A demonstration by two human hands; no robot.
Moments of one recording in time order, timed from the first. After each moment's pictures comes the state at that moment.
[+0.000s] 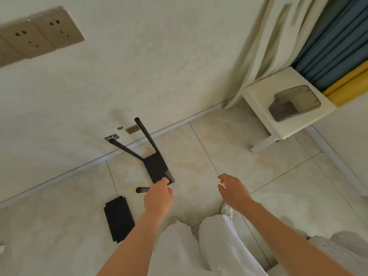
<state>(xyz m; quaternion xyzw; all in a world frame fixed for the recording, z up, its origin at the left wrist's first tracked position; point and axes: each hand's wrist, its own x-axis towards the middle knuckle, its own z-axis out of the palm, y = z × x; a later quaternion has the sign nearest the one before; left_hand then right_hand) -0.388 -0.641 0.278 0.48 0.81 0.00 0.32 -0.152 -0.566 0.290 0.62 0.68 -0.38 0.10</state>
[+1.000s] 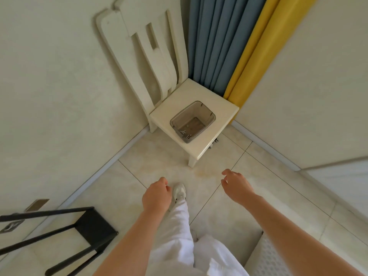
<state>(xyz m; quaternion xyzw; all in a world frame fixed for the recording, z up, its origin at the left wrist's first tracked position) -0.009 -0.345 0.285 0.59 0.74 -0.06 0.33 0.247 -0.354 0.294 0.75 0.56 -0.33 0.06</state>
